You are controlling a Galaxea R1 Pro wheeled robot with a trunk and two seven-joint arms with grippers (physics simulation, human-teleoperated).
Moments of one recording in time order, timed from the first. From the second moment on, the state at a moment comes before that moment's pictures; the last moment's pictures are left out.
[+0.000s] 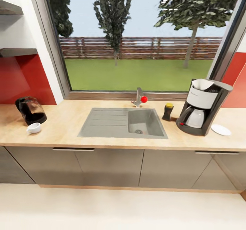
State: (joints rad) left arm -0.20 0.06 -0.26 -0.07 0.20 0.13 0.35; right arm -0.01 -0.07 -0.02 -0.20 -0.18 -0.16 0.00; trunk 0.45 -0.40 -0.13
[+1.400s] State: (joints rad) left arm -0.20 0.06 -0.25 -0.07 0.20 0.13 0.35; right arm -0.01 -0.07 -0.02 -0.19 -0.18 -0.16 0.00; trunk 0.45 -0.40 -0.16
